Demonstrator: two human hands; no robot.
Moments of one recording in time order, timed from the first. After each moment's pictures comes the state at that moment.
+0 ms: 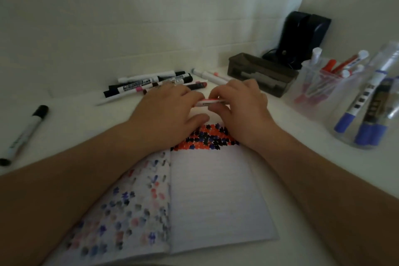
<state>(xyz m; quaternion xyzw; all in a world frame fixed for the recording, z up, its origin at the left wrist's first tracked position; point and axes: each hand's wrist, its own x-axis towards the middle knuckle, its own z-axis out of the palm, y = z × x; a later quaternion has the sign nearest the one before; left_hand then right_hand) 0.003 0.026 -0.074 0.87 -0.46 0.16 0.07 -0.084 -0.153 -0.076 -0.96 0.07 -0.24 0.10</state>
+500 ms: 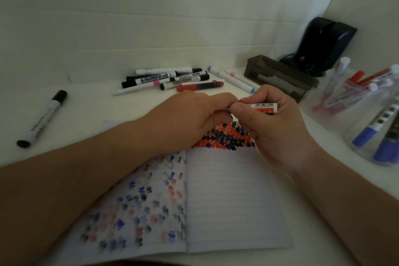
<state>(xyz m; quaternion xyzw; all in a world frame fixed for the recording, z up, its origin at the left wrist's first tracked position) -0.010 0.041 -0.066 0.78 -0.56 0.06 0.27 -0.119 -0.136 -0.067 -0.71 -0.04 -0.21 0.67</state>
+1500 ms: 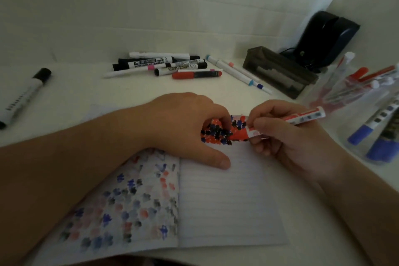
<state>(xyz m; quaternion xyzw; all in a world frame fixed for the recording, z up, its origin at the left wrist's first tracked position) -0.018 0.040 -0.064 0.83 -0.55 -0.08 0.11 -0.147 -0.161 -0.065 -0.77 0.01 -0.07 0.64</state>
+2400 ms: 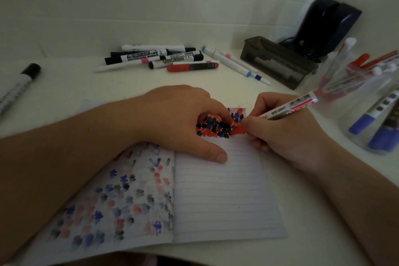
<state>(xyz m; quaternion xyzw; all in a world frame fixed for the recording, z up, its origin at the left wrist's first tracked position) -0.017 0.041 -0.065 0.82 -0.55 -0.08 0.11 -0.145 -0.152 -0.067 -0.85 0.11 -0.12 0.50</state>
